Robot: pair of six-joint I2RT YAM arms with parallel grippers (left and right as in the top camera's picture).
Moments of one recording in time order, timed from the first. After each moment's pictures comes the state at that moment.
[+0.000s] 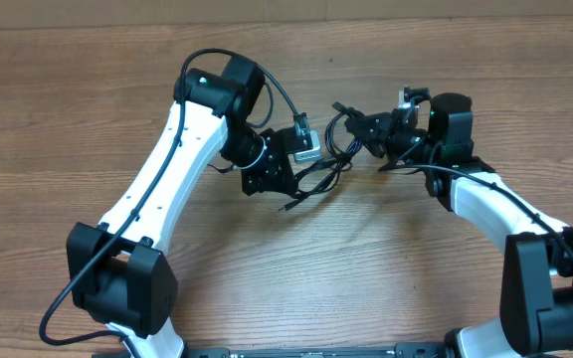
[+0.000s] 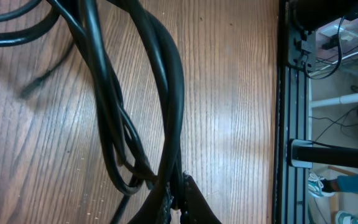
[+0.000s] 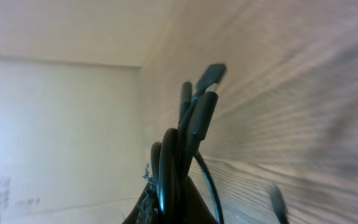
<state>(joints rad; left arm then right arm) -0.37 1.85 1.69 -1.43 0.65 0.97 0.11 1.68 0.87 0.31 -0.80 1.04</state>
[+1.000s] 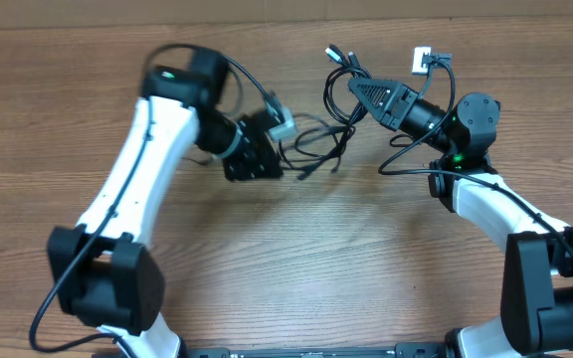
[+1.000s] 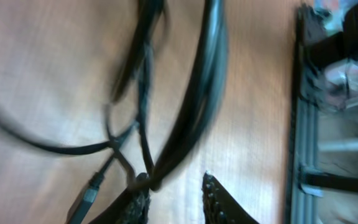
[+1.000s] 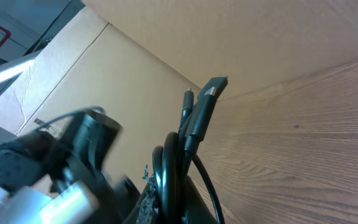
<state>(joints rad) -0.22 1.83 1.70 -1.35 0.75 0.93 0.10 1.68 0.86 0.95 -0.89 1.07</state>
